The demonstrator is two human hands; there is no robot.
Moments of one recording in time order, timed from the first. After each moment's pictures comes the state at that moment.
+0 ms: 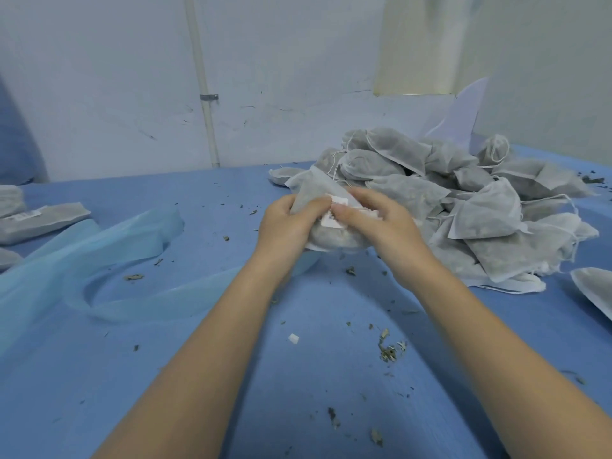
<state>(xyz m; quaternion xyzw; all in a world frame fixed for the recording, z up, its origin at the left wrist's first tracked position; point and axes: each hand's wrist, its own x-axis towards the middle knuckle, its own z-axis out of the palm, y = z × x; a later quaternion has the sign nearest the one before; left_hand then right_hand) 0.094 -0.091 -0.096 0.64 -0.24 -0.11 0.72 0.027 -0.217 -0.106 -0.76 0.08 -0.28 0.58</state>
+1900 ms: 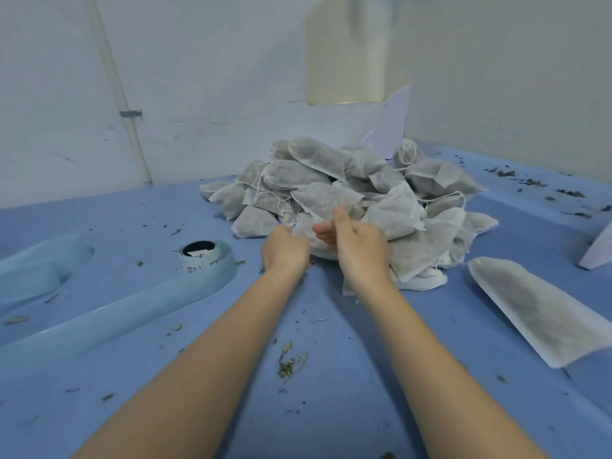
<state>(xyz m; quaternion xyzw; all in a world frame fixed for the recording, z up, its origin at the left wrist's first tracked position) 0.067 -0.215 -0.121 0.82 -0.15 -0.08 0.55 -0.009 -0.274 -0.121 -0.72 0.22 -0.39 0.53</state>
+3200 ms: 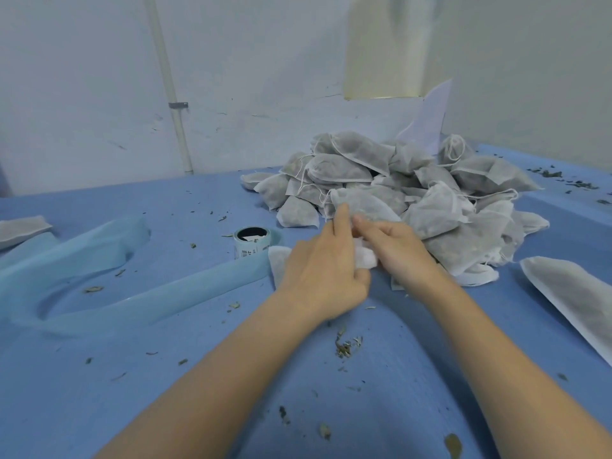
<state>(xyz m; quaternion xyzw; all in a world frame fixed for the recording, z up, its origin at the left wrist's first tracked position) 0.031 -0.137 -0.111 0.85 -0.45 0.14 0.23 -0.018 -0.259 -0.116 -0.78 0.14 -0.24 0.57</state>
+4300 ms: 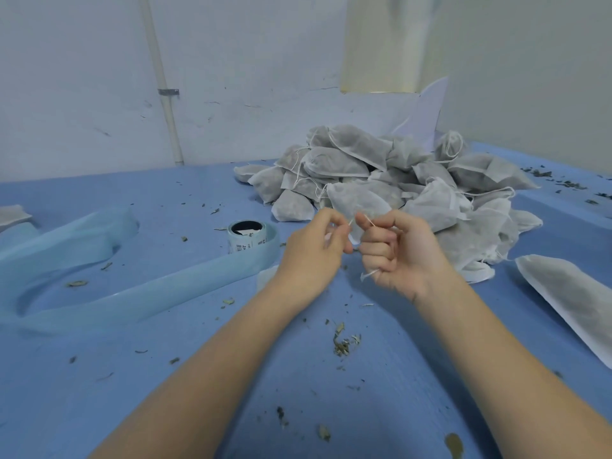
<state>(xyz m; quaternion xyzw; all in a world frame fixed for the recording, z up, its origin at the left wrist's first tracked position) 0.047 -0.138 -0.119 0.74 -0.40 -0.03 0.55 -0.019 -0.261 -0.109 -0.37 0.13 -0.09 0.91</state>
